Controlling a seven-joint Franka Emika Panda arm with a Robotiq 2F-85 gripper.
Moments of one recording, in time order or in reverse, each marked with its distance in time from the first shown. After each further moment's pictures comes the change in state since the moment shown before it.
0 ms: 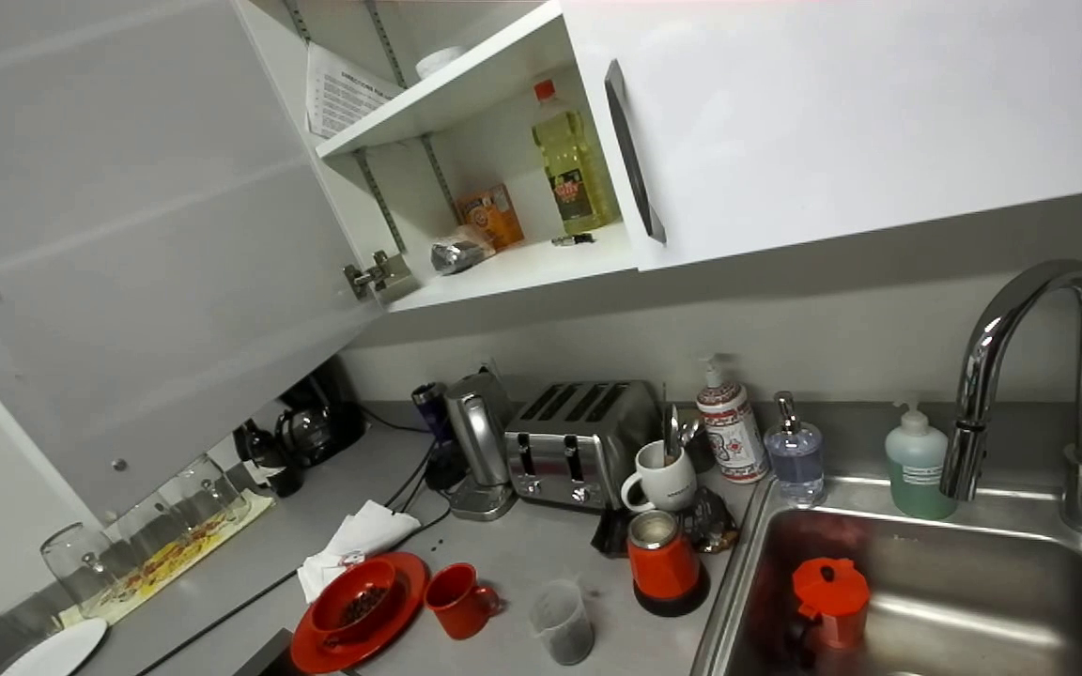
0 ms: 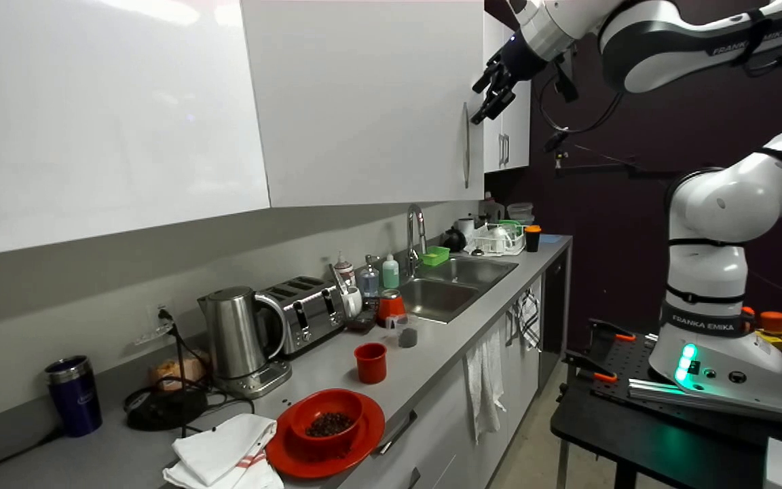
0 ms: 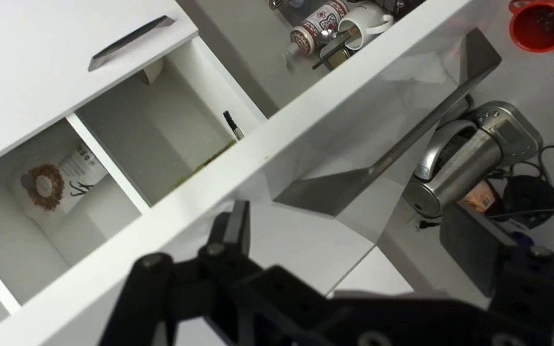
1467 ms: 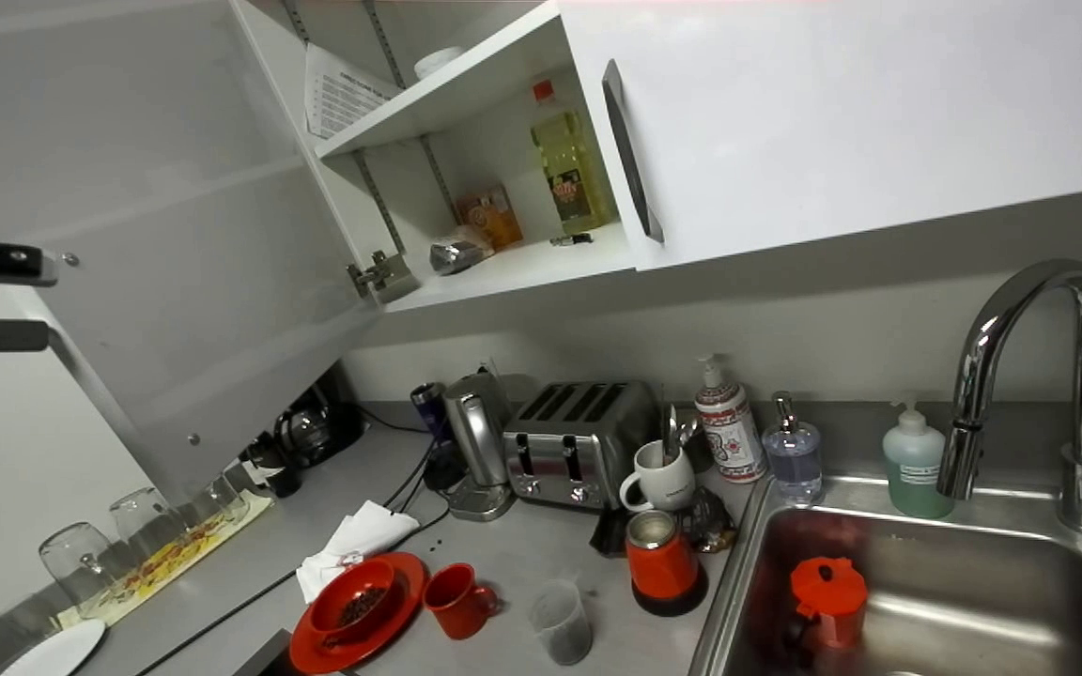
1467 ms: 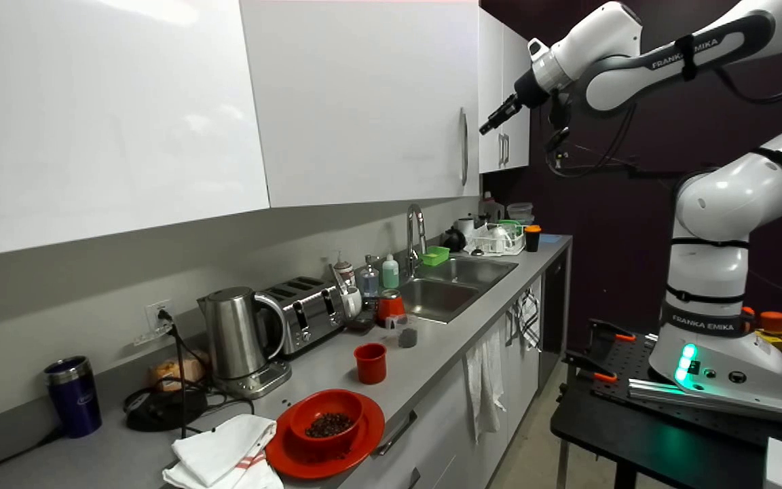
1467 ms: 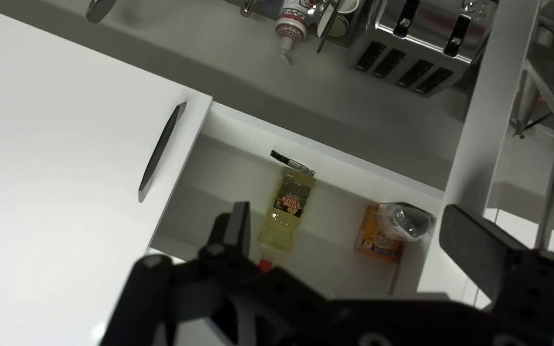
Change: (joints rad) arm -0.175 0.008 -0.415 -0.199 0.289 0.501 -0.217
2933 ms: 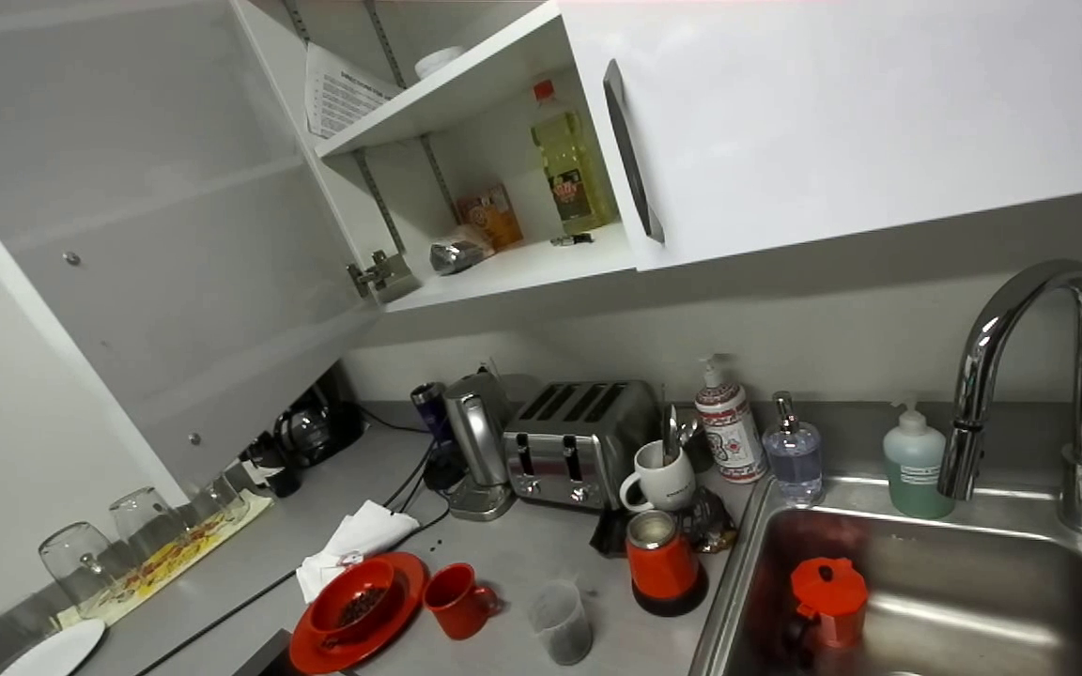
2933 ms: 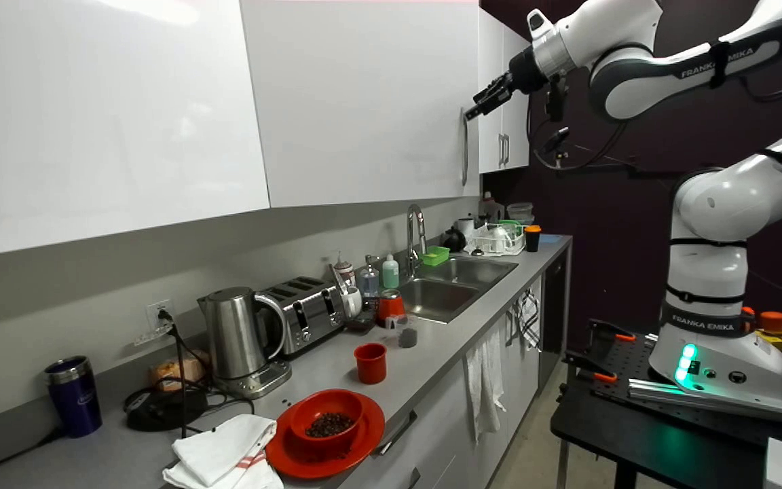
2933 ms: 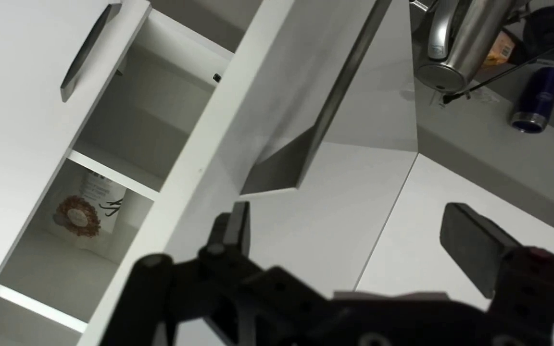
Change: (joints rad) arm 0.074 -0.054 0.207 0.006 -0.142 0.006 0.235
